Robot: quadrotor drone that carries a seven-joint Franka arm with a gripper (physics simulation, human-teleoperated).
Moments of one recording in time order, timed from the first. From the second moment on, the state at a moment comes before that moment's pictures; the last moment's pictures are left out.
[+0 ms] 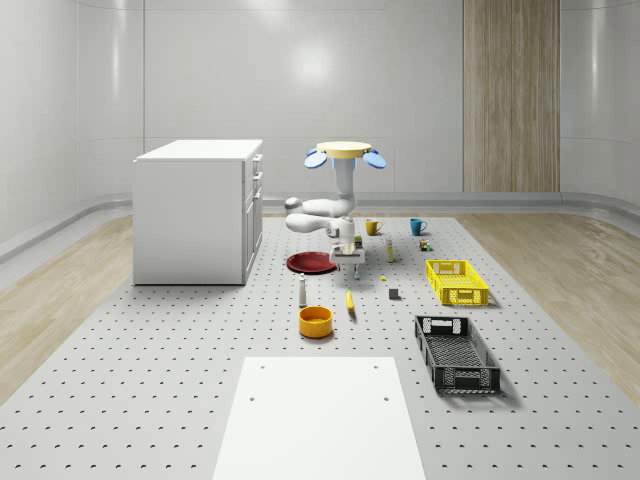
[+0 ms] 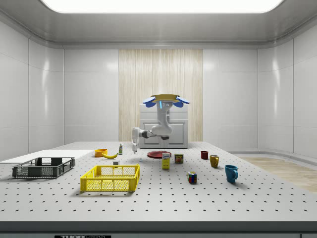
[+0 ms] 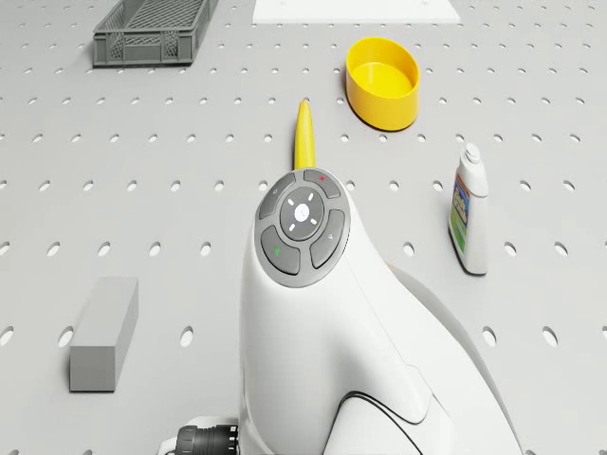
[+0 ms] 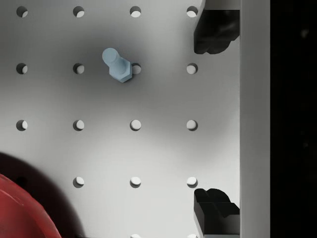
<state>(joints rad) -1.15 -1.44 1.36 -2.87 -1.81 1.50 1.68</state>
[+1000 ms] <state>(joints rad) -1.16 -1.48 1.37 -2.87 -1.79 1.53 1.68</state>
